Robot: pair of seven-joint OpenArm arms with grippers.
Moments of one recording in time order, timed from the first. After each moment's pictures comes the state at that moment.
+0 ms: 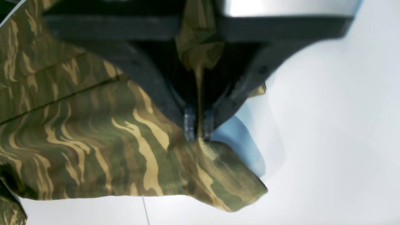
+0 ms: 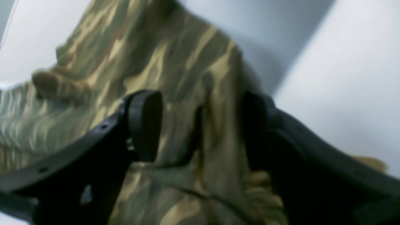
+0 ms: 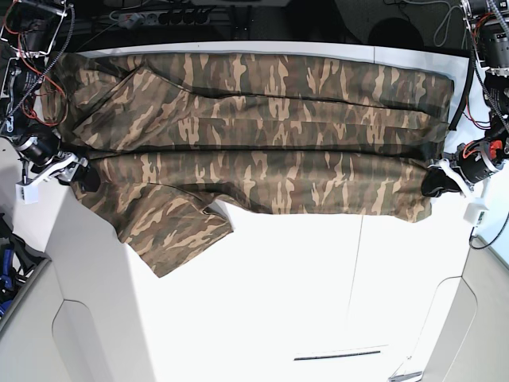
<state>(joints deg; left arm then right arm) -0.8 -32.8 -18.2 71.2 -44.9 -36.2 47.4 1.2 17.7 25.6 70.3 39.6 33.9 -45.6</state>
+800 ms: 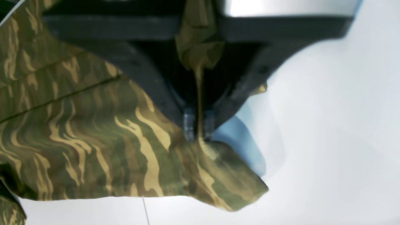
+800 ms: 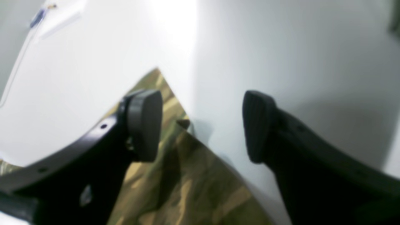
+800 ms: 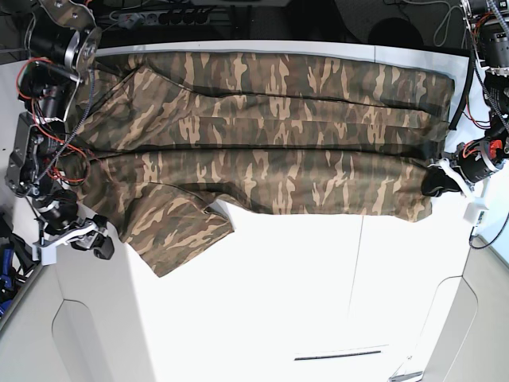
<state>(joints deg) -0.8 -32.8 -18.2 71.2 -44.8 -36.2 47.3 20.8 12.0 23.6 53.2 23.5 32.6 -31.7</state>
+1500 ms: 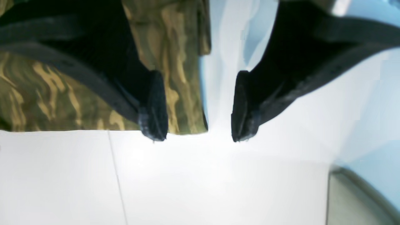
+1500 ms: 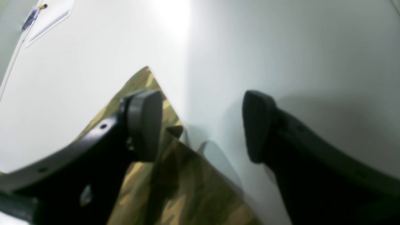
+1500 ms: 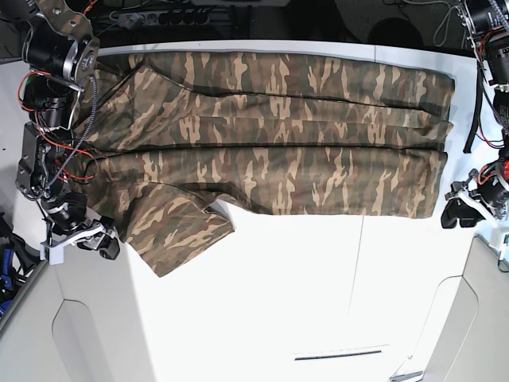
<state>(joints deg) -6.1 -32.8 -22.3 71.2 -37.7 -31.4 41.1 23.0 12.0 22.1 47.1 20.9 32.1 -25.9</state>
